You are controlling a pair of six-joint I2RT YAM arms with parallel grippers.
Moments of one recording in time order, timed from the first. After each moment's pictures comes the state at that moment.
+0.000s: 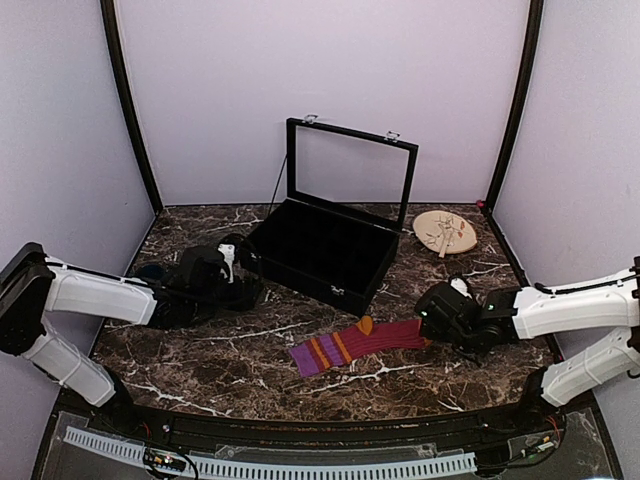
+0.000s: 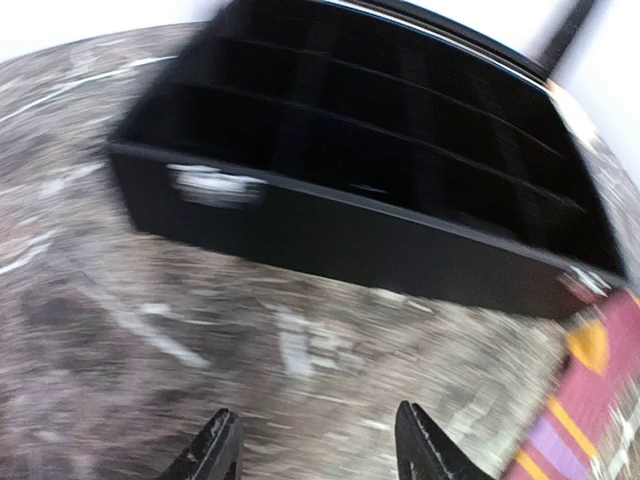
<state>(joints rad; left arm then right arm) -0.67 1.44 0.60 0.24 -0.20 -0.42 0.99 1.26 0.60 -0.49 0.70 1.06</state>
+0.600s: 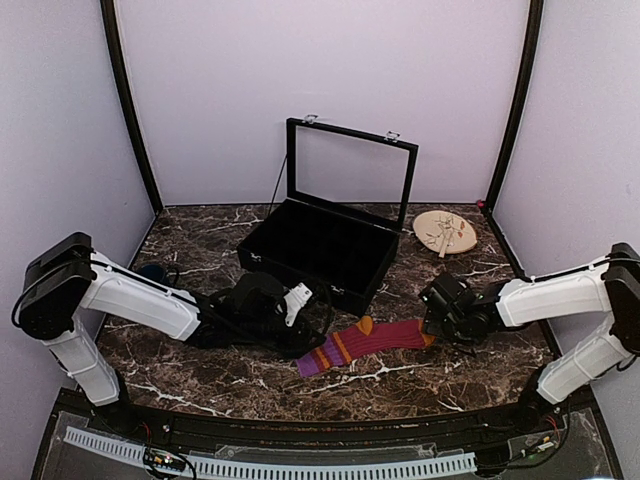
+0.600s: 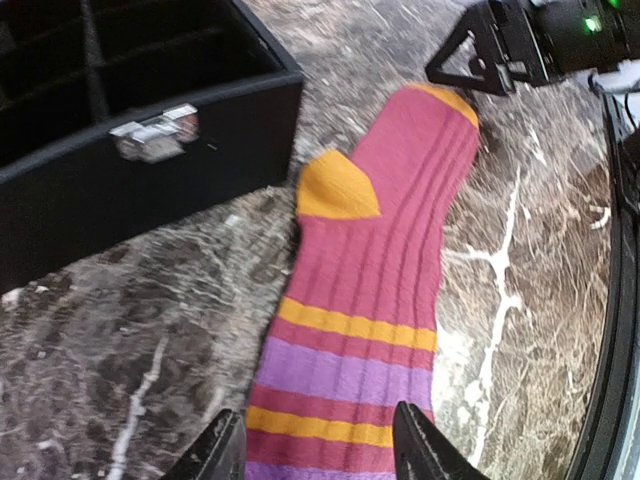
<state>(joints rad) -1.00 1.66 0.76 0.24 0.05 -0.17 0.78 1.40 0.59 -0.38 0.52 1.06</state>
